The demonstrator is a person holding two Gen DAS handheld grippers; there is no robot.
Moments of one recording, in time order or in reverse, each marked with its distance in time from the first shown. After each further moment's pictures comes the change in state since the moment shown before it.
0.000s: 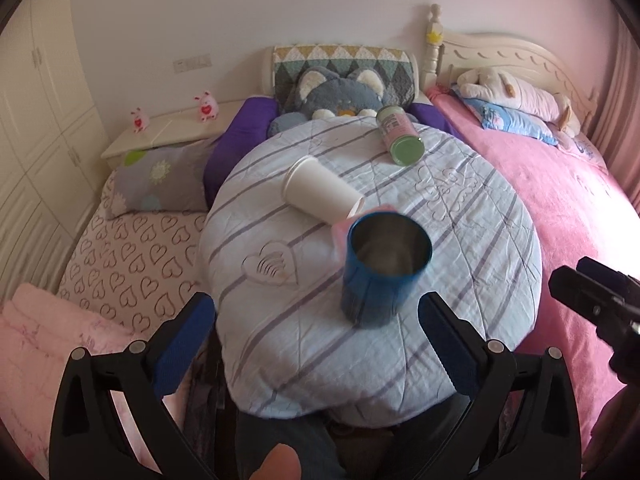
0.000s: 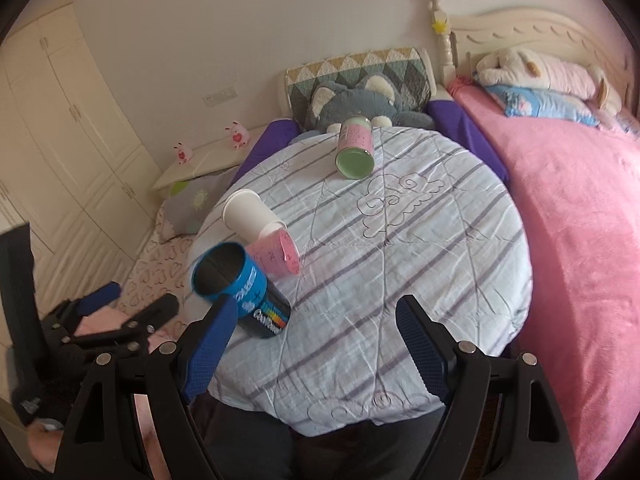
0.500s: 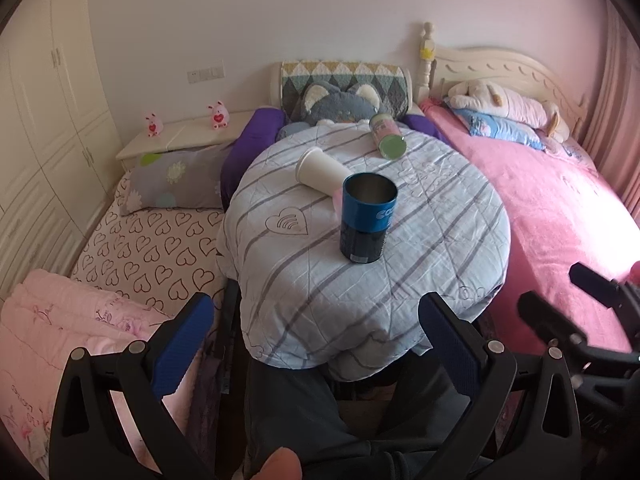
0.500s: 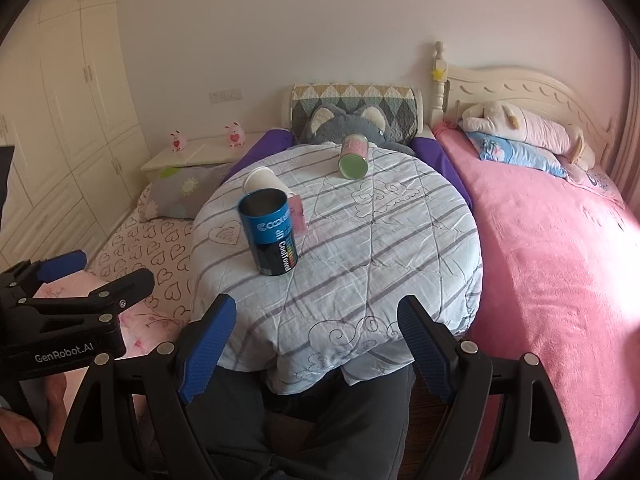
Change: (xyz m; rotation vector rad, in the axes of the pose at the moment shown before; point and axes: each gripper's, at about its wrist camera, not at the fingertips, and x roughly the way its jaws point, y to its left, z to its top) left arm -0.100 0.003 -0.072 -0.012 -0.082 -0.001; right arm -0.083 0.058 -0.084 -0.153 -0.098 -0.134
